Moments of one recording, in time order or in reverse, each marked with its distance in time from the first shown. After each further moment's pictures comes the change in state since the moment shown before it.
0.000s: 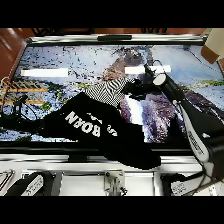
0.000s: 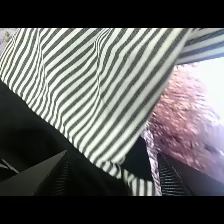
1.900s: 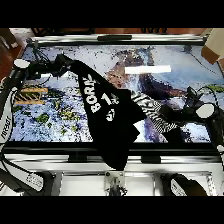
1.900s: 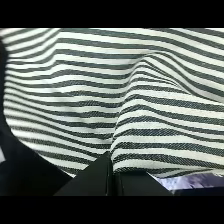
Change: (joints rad) left arm -0.208 -0.864 0.946 -0.545 0.371 -0.042; right arm -0.311 0.725 -0.650 -0.257 0.087 0.112
